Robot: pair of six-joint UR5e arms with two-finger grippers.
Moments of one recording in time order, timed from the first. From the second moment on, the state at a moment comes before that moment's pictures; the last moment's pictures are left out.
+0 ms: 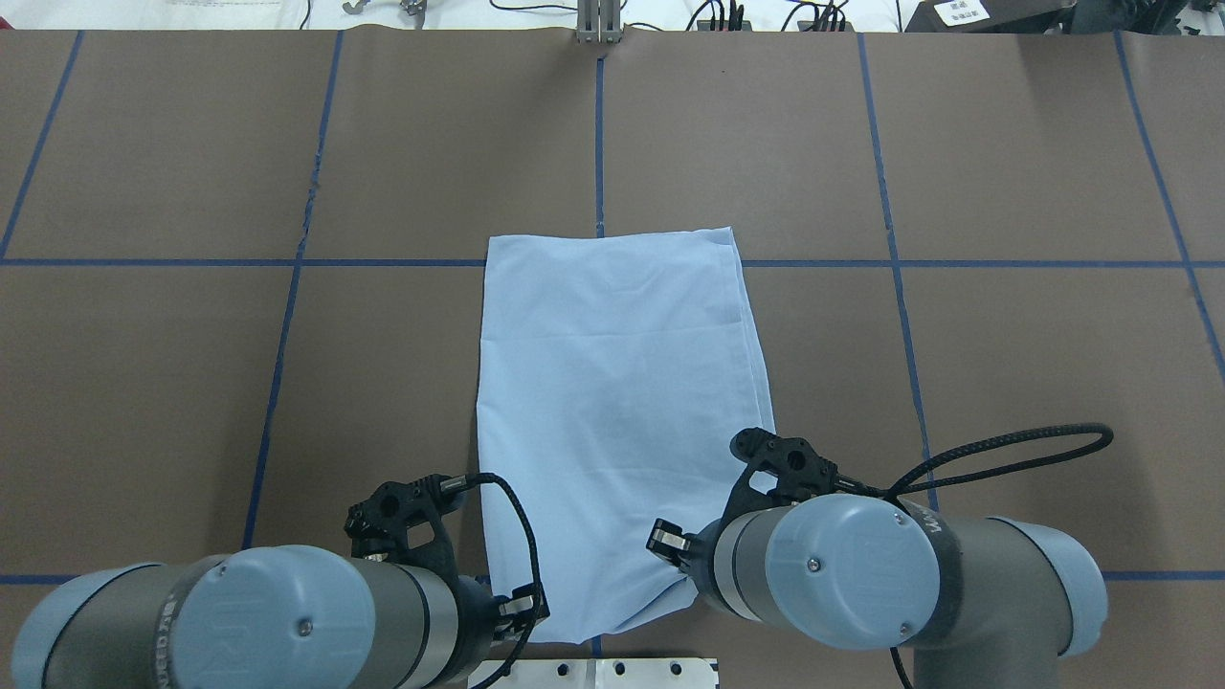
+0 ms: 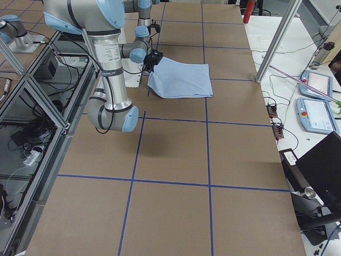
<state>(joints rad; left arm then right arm) -0.11 -2.00 -2.23 -1.52 -1.68 -1.83 0.16 -1.18 2.17 -1.61 1.65 1.88</state>
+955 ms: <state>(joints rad) -0.34 -2.06 -2.11 -1.56 -1.70 -1.64 0.34 -1.12 1.98 -1.41 1.66 1.83</state>
